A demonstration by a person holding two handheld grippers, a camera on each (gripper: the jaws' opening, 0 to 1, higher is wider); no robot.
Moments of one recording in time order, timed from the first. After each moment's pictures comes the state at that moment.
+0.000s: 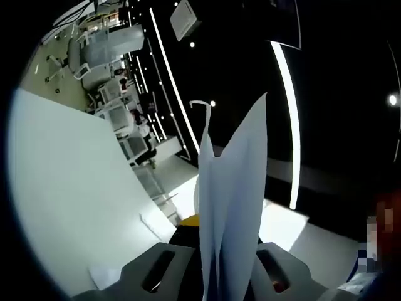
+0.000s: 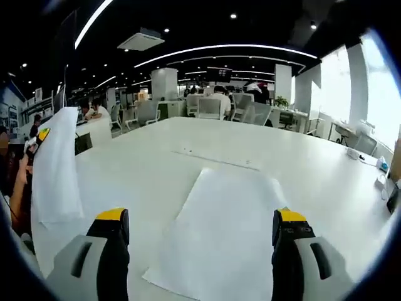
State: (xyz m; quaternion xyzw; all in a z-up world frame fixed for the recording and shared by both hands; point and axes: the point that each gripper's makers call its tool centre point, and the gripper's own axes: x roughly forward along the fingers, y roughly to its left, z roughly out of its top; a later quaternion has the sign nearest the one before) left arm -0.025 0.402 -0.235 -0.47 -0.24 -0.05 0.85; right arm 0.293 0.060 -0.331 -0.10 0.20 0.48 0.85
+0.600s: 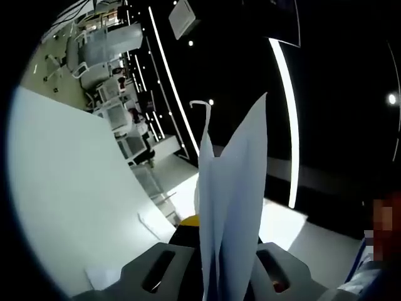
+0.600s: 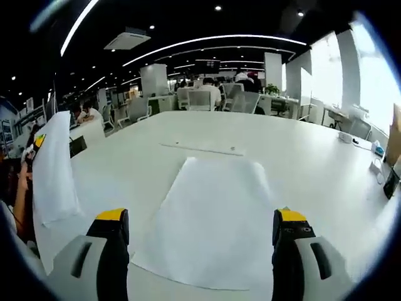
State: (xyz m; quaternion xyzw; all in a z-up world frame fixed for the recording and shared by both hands) left arm -0.018 0.397 -0.233 -0.46 -0.24 -0.05 0.85; right arm 0.303 0.029 -0.342 -0.11 0.24 0.46 0.85
